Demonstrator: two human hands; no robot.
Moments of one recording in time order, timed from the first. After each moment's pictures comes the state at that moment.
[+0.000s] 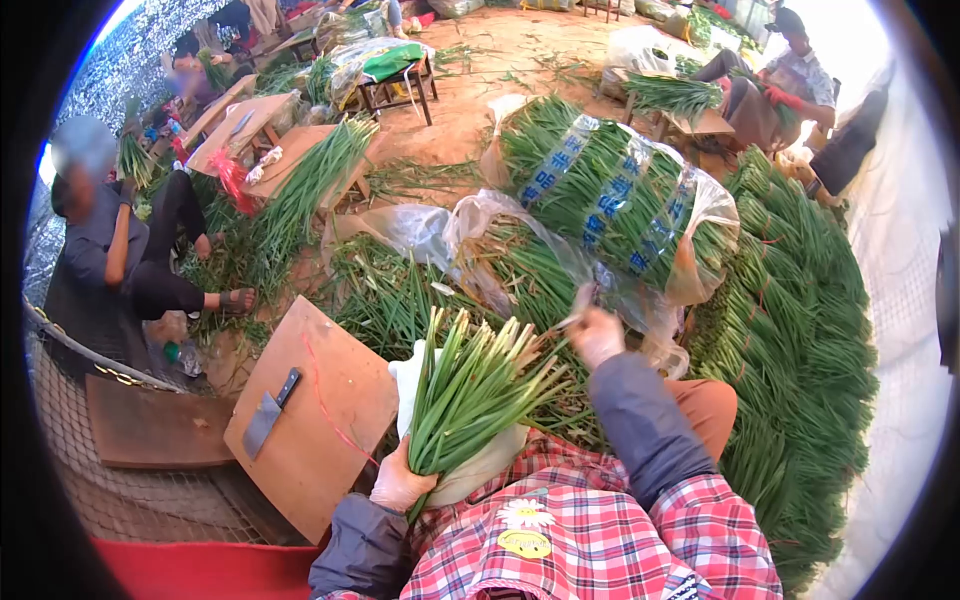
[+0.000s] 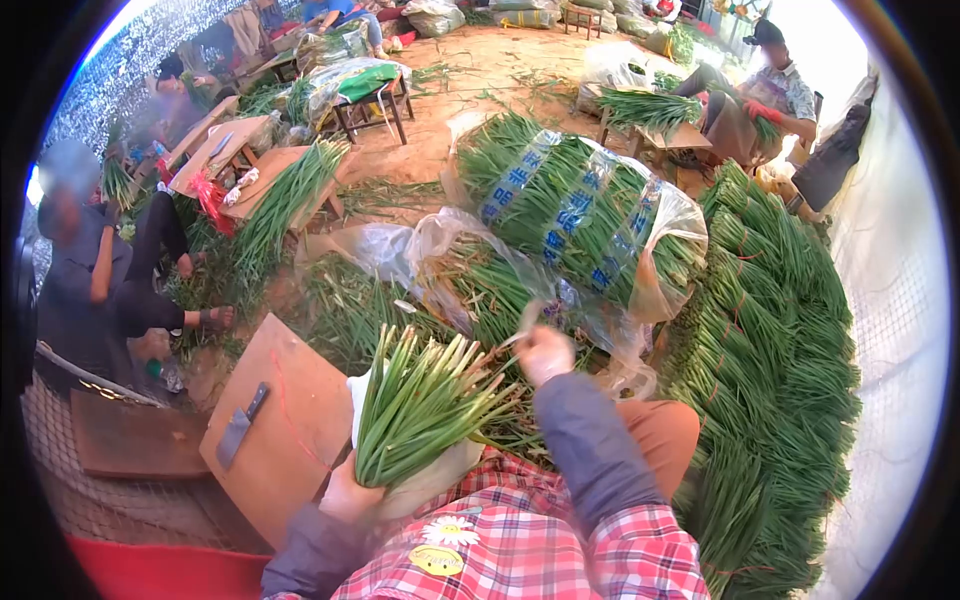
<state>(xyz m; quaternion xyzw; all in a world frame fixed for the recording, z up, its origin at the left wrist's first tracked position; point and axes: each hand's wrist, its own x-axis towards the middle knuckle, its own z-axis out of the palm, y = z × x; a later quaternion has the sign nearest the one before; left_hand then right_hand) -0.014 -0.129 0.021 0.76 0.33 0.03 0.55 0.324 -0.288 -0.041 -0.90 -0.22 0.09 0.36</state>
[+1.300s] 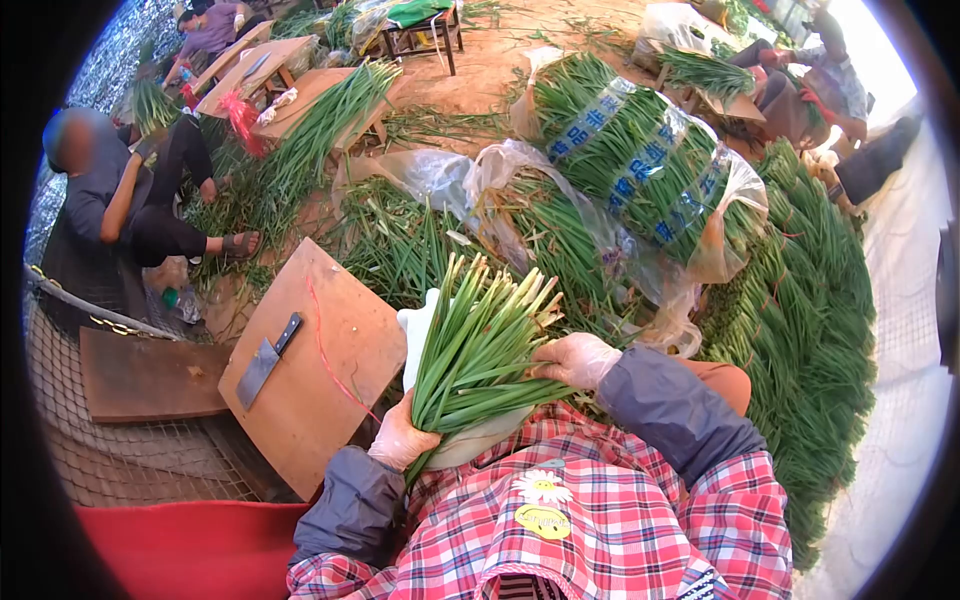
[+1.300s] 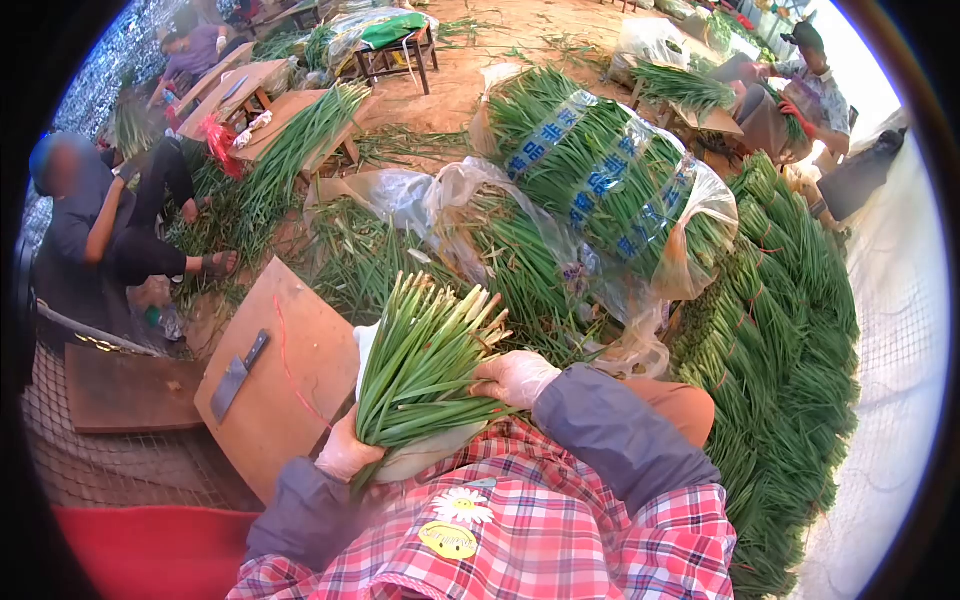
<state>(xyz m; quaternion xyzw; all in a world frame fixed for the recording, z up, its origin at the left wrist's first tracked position) -0.014 -0.124 0.010 0.63 0.33 0.04 0.70 0.250 -0.280 0.024 -0.72 -0.53 0.41 0.17</state>
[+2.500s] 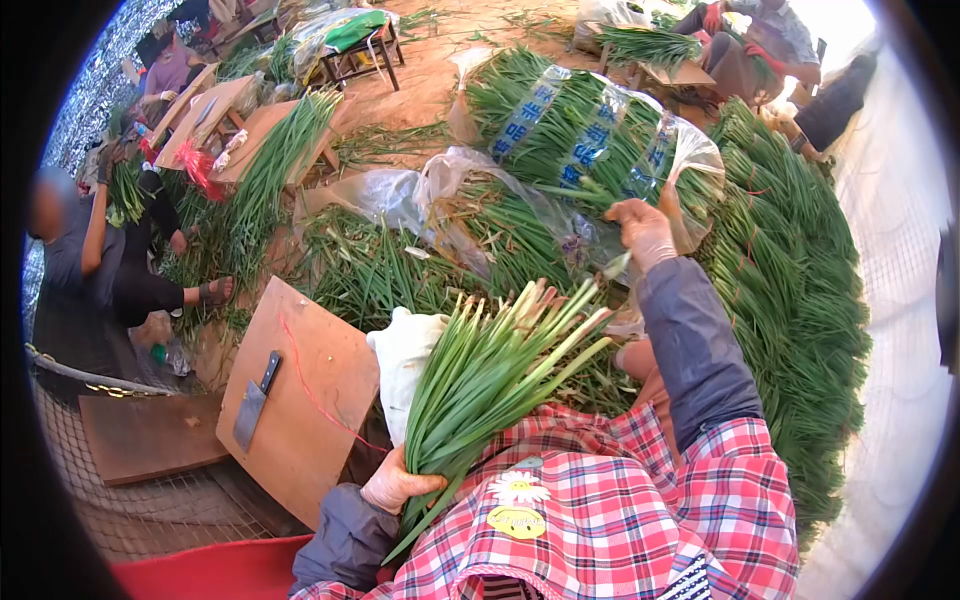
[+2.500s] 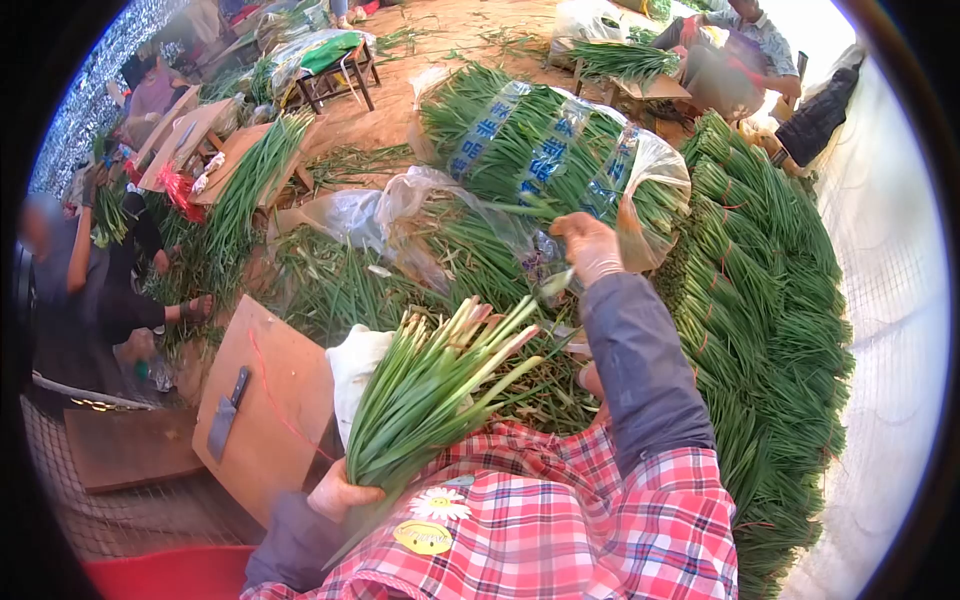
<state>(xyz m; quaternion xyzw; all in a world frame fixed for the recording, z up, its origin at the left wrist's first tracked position) -0.020 -0.143 0.056 0.45 0.29 -0.13 0.83 0.410 -0.332 0.028 -0.78 -0.14 0.13 0.59</state>
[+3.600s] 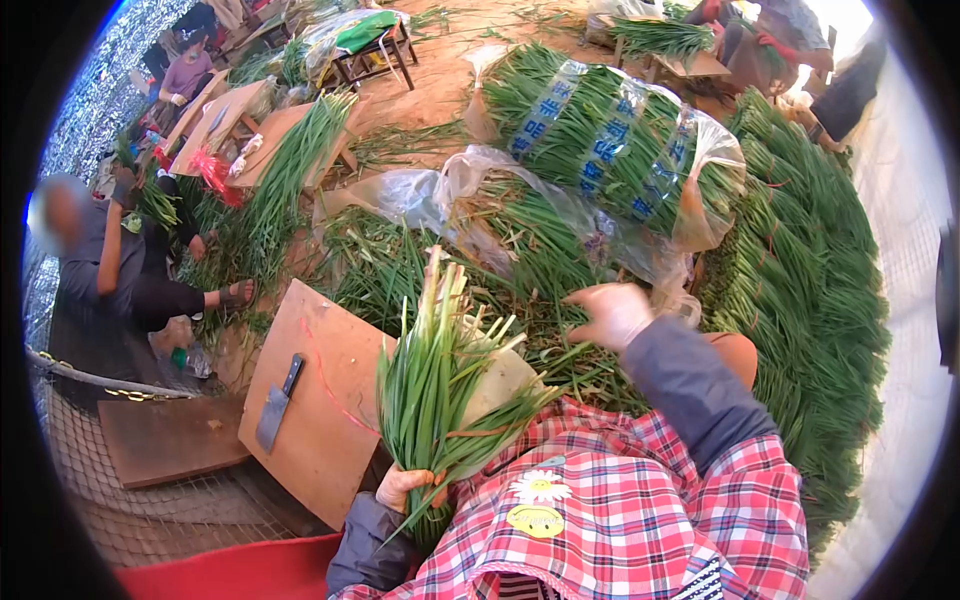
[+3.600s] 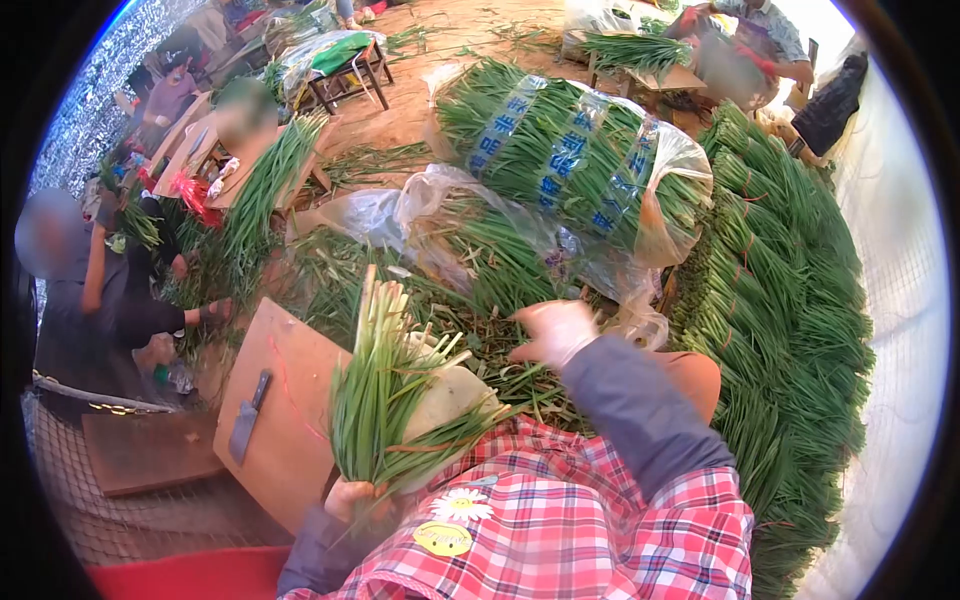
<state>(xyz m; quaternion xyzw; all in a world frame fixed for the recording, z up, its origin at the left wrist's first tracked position) -0.060 -0.128 0.016 0.30 0.29 -0.04 0.91 0.298 -0.309 0.036 -0.87 -0.47 0.16 0.06</state>
